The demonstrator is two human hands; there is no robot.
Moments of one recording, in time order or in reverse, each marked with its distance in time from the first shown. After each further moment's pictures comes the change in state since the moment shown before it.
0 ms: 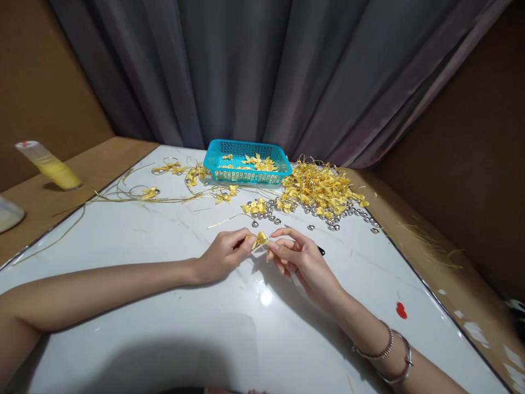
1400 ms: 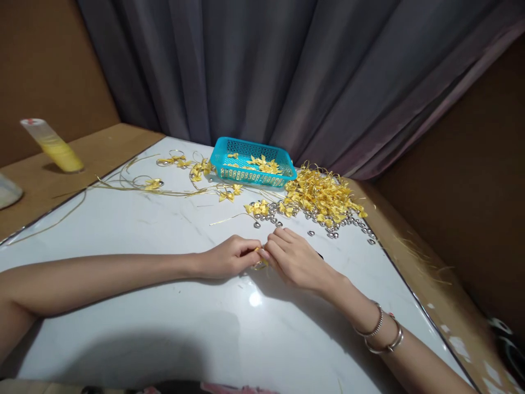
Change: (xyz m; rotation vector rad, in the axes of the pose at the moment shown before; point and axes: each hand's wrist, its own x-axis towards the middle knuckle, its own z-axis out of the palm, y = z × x) left_hand 0.003 -0.002 -0.002 -0.199 -0.302 -0.053; right_hand 0.025 -0.006 -0.012 -1.561 -0.333 -1.081
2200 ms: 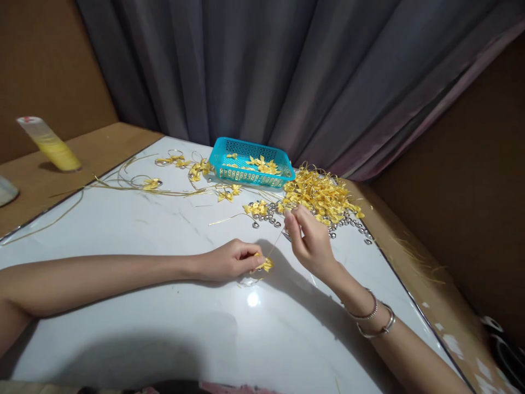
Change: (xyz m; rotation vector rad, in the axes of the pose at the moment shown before) left_hand -0.003 0.009 0.002 -0.139 -0.112 -0.060; right_hand 0.009 0.011 -0.013 0.273 0.503 0.313
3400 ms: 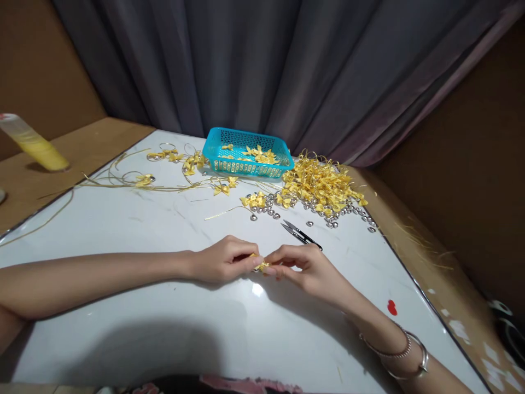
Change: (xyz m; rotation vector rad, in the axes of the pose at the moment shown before) left_hand -0.003 -0.005 -0.001 0.272 0.000 0.244; right_hand -0.037 -0.023 -0.012 0.635 -0.512 0.638
